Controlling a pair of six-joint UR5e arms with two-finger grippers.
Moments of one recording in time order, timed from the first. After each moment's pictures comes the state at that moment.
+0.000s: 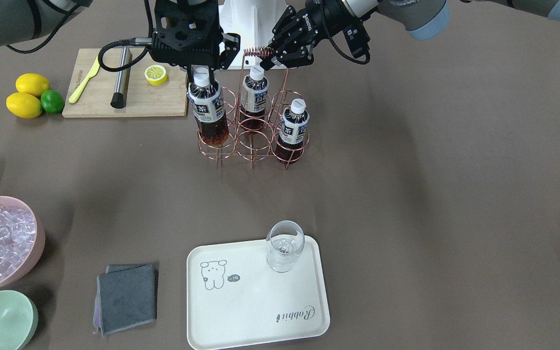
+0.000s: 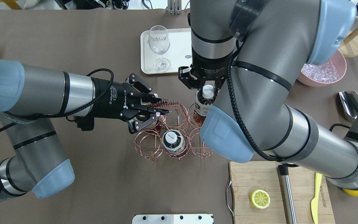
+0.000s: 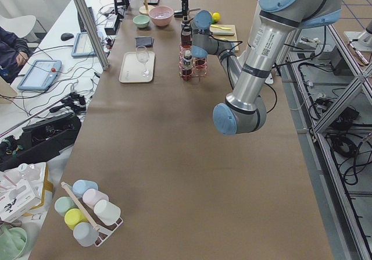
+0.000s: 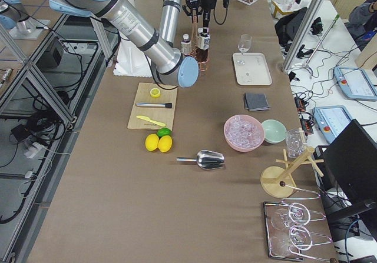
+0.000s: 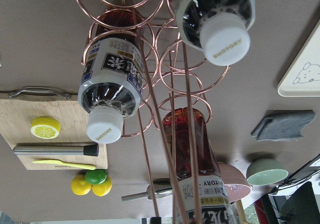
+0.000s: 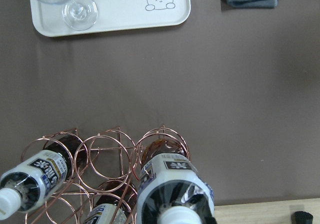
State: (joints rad) left arm -0.59 -2.06 -1.97 -2.36 -2.00 -3.22; right arm 0.73 -0.57 1.93 -2.37 2.04 1.01
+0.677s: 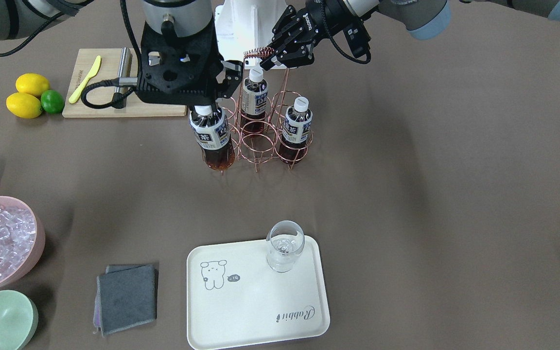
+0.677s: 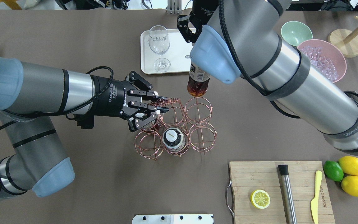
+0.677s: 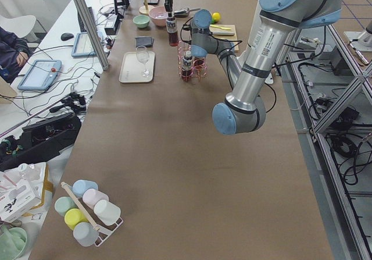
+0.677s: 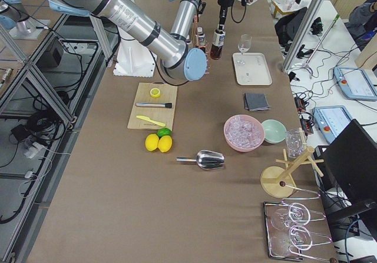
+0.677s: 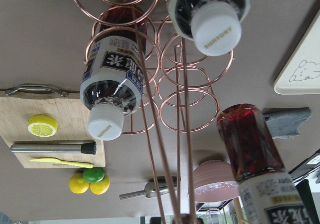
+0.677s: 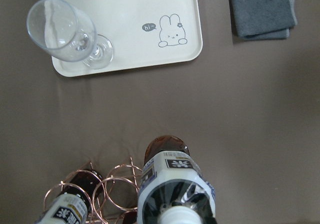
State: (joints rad) left arm -0.60 -2.06 -1.98 -2.36 -2.00 -3.22; right arm 0.86 -0.49 1.70 -2.26 2.16 0.92
